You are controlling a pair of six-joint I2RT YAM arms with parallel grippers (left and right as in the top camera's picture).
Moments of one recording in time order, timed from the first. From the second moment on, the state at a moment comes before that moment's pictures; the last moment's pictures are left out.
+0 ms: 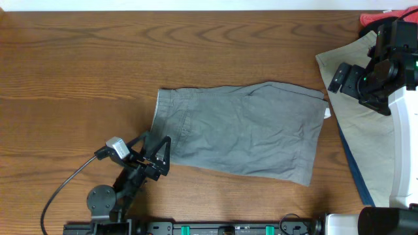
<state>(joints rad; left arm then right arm) 0.02 0.05 0.06 0.01 0.52 -0.73 -0.13 1.55 1.63 -1.33 0.04 0.36</state>
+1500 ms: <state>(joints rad) 0.11 1.83 1.15 -0.90 0.39 0.03 -0.13 1.55 1.63 -1.33 0.04 0.36</state>
